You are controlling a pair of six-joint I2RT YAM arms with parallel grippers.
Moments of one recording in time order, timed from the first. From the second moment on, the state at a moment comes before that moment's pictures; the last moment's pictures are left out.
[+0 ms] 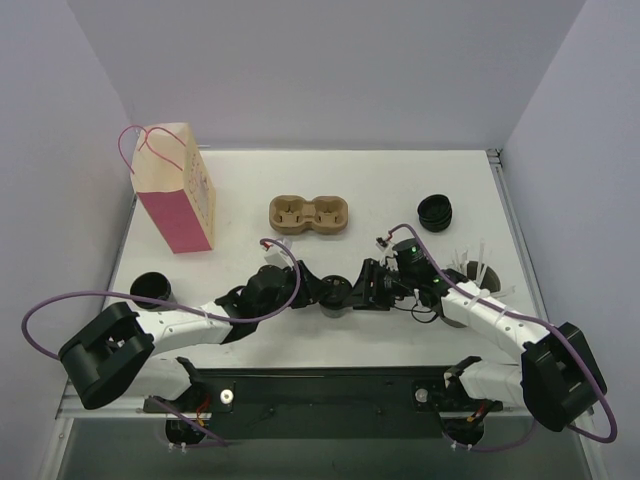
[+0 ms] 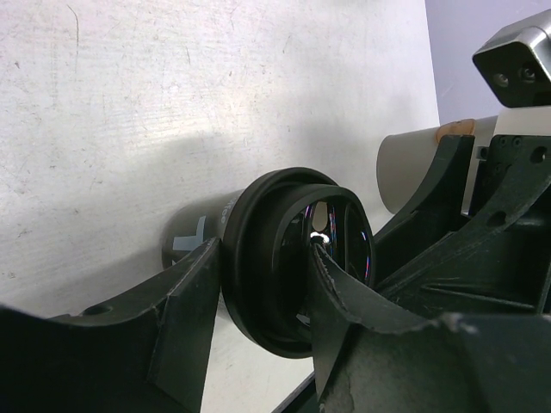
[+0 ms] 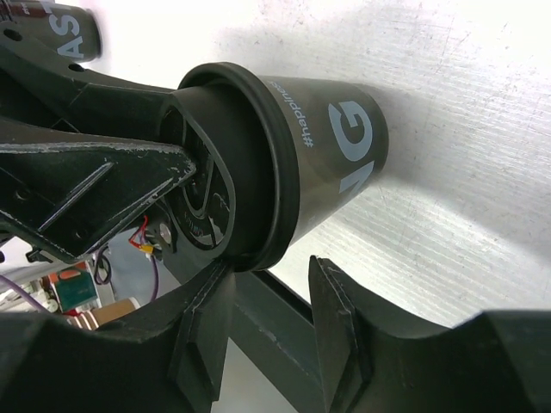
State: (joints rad) left arm -0.90 1.34 0.47 0.42 -0.10 -0.99; right arm 0.54 1.19 0.58 -0.22 -0.49 0.73
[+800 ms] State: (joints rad) left arm -0.91 1.38 0.48 0.48 -0.14 -1.01; right arm 0.49 1.22 0.47 0.03 -0.58 0.80
